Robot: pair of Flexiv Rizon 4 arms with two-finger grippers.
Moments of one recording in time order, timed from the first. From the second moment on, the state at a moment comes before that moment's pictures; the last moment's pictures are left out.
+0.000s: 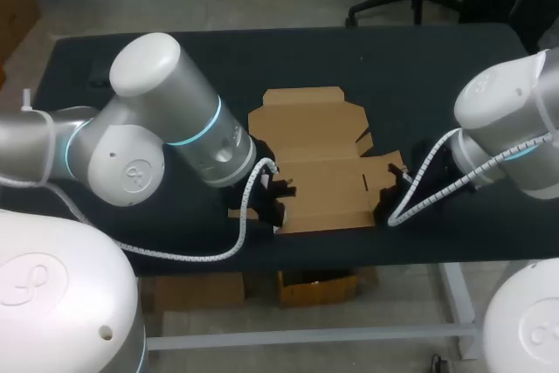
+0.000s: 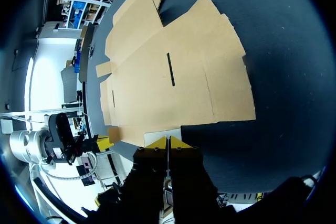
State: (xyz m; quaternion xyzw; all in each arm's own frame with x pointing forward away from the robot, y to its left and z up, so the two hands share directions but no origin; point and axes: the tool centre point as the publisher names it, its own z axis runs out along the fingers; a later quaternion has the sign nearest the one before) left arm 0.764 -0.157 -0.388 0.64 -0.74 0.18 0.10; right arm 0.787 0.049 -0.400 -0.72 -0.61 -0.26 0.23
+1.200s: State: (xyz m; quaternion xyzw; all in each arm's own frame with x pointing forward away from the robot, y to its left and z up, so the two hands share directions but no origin) left arm 0.762 -0.168 -0.401 0.67 -0.72 0.18 0.06; right arm 0.777 0.062 -0.411 -0.74 -0.61 -0.22 0.21
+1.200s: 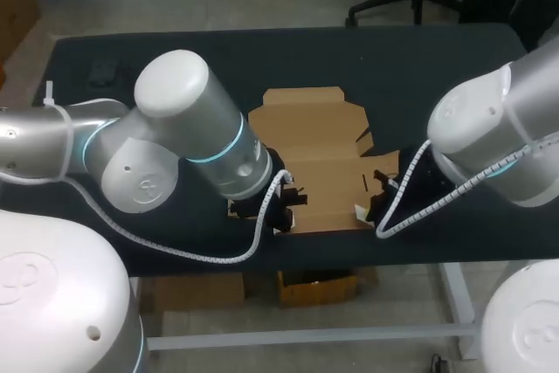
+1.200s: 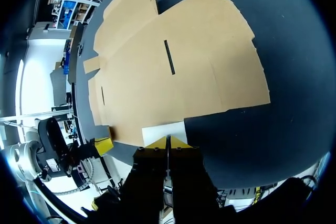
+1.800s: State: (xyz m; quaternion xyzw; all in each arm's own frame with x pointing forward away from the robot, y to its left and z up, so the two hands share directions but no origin) left arm 0.765 -0.170 -0.414 0.69 -0.70 0.17 0.03; right arm 0.774 0.065 -0.422 -0.74 -0.60 -0.20 0.21
